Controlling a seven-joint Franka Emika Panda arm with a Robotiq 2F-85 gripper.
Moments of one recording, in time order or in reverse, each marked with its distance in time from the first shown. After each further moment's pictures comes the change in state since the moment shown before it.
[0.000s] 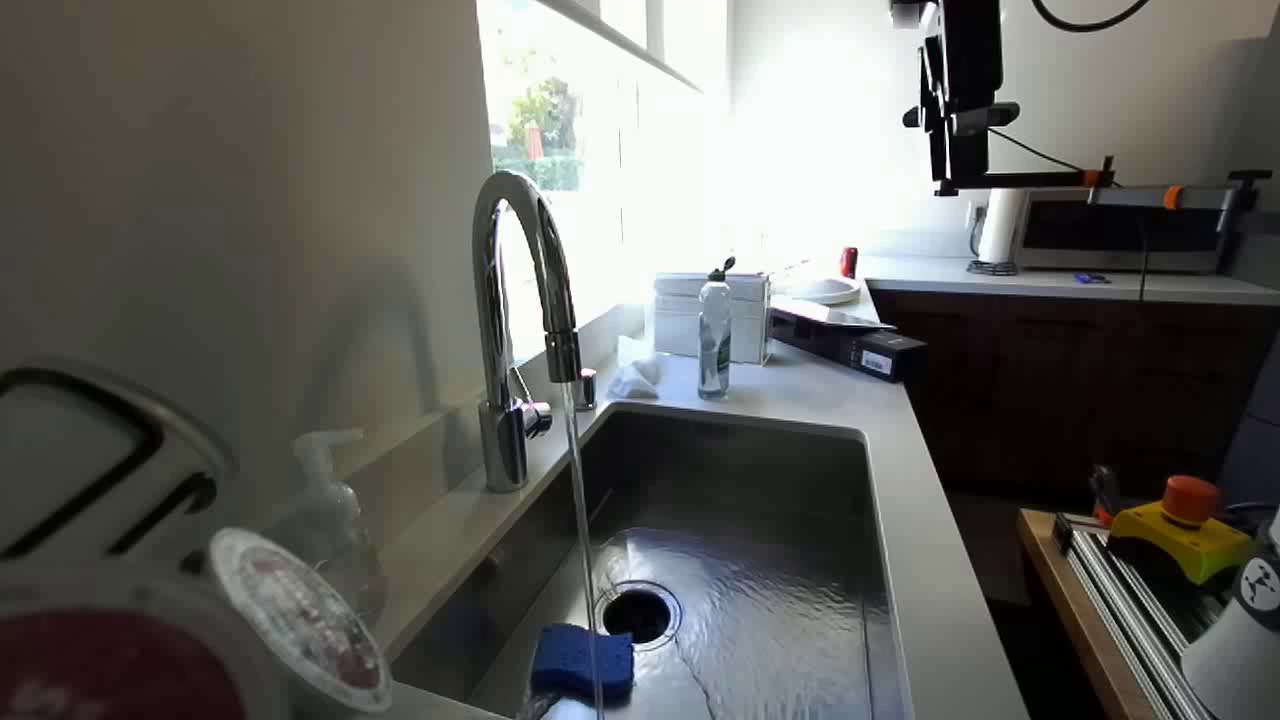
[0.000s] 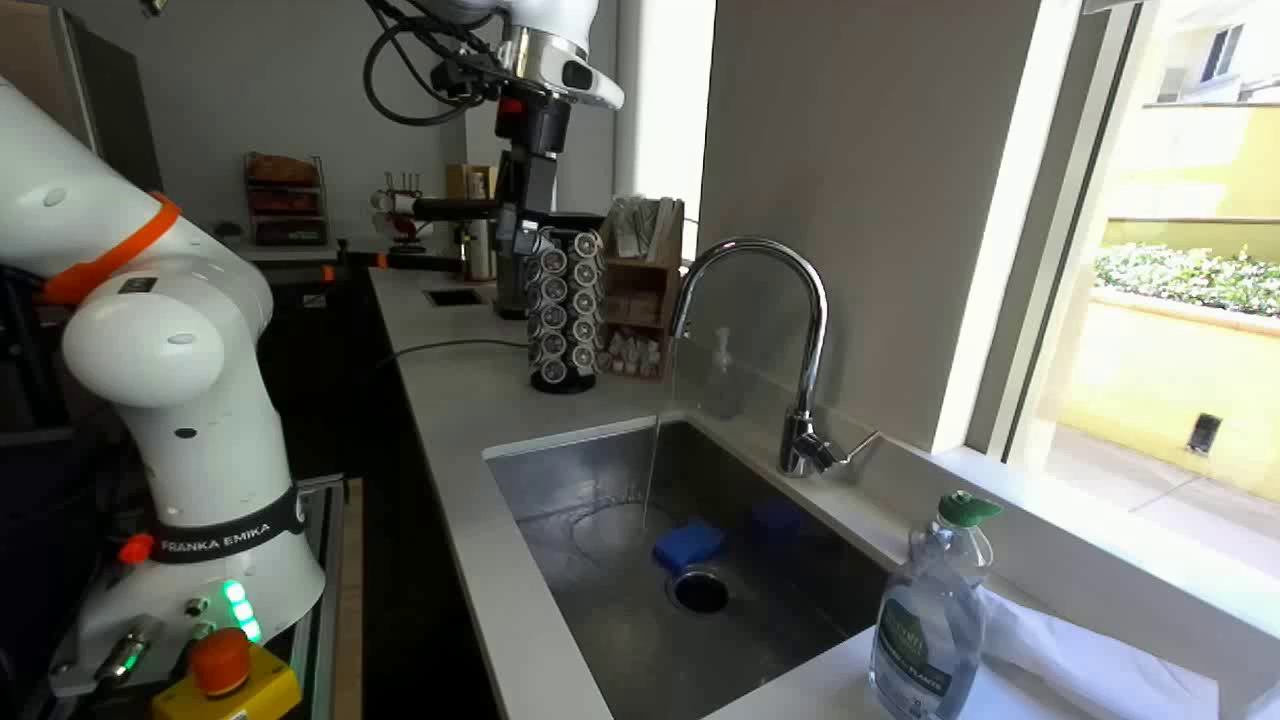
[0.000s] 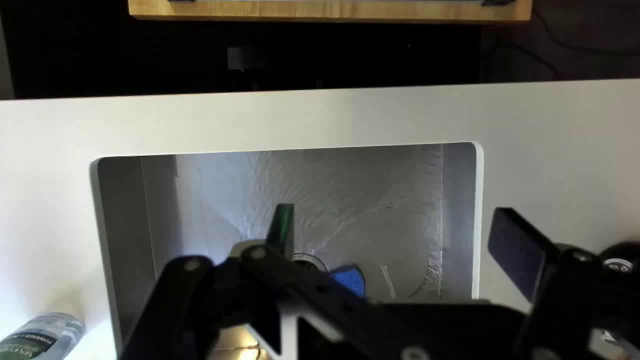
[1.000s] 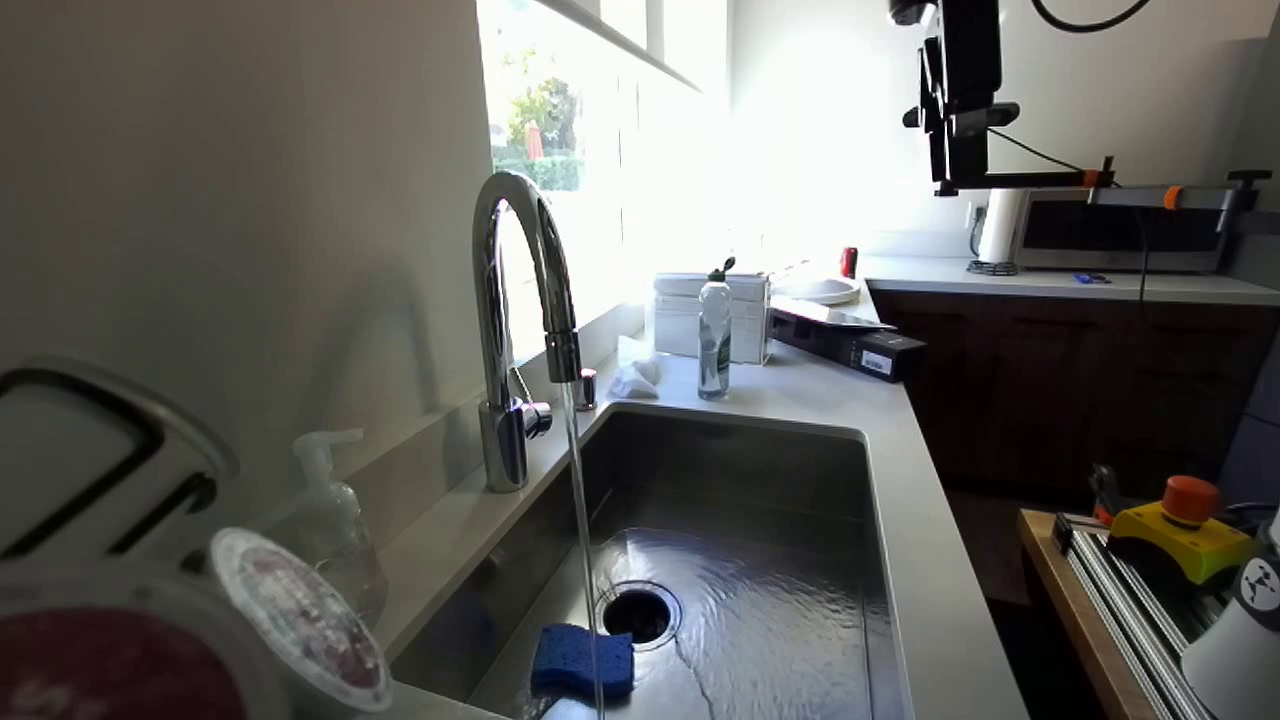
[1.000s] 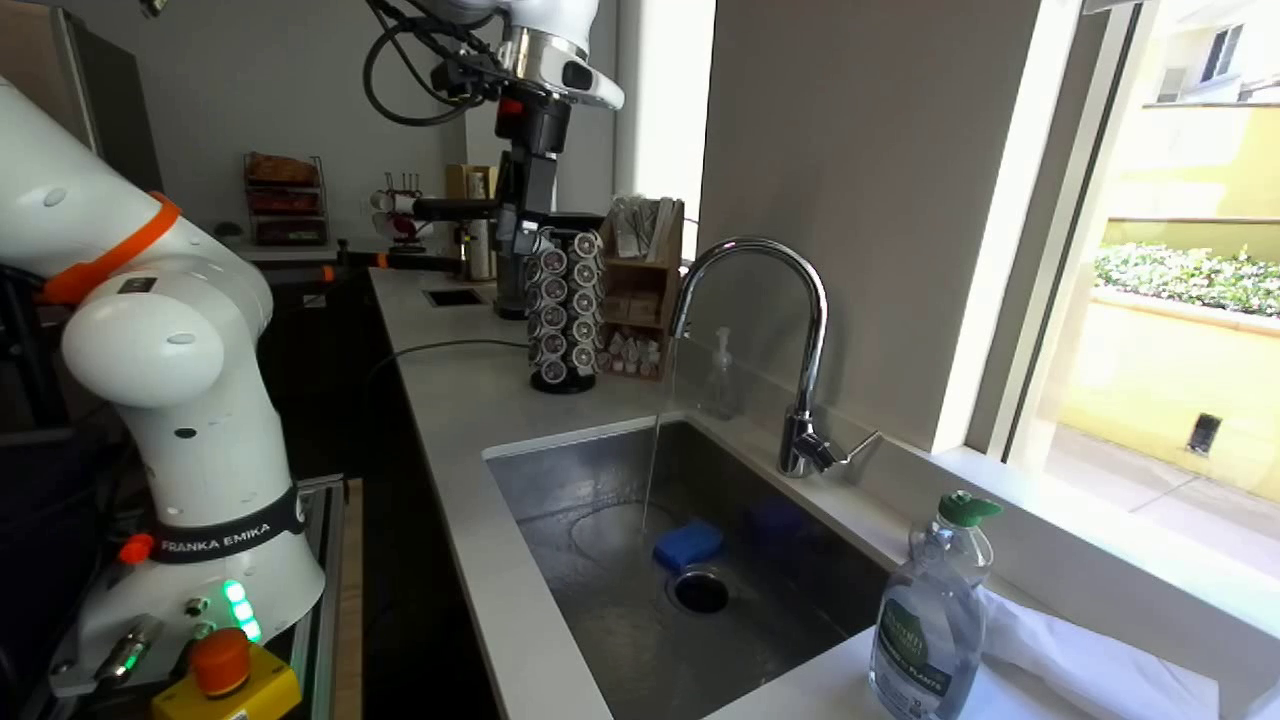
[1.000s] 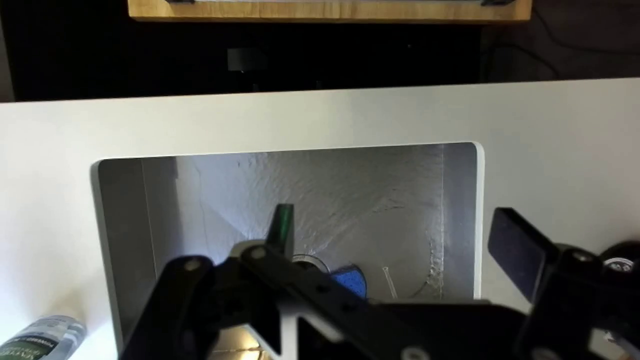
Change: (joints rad) arm -0.002 0.003 -0.001 0.000 0.000 0.000 0.003
